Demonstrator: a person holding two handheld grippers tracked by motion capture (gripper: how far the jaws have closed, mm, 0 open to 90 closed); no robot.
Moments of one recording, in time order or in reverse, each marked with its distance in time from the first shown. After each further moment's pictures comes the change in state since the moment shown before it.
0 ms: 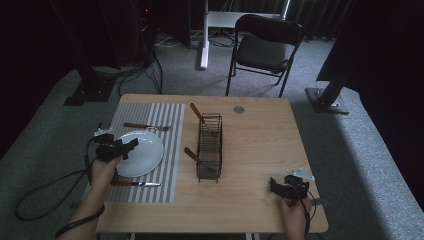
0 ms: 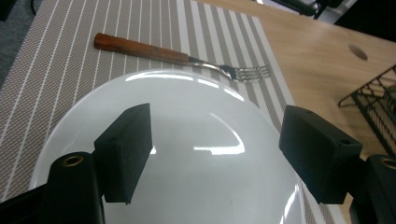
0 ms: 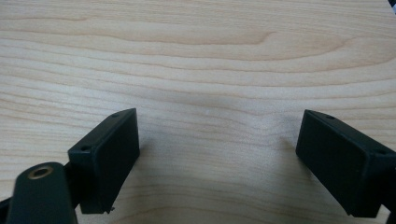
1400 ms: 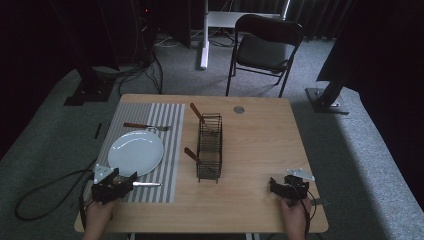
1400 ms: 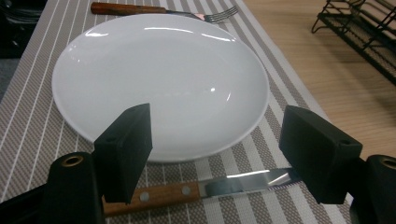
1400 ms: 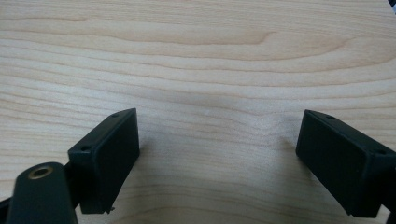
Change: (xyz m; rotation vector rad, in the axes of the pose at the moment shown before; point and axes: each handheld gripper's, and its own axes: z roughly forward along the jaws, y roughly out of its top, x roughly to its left) left arm -0.029 -0.096 -0.066 -0.068 0.035 0.194; right arm 0.000 0.000 0.000 0.000 0.000 0.001
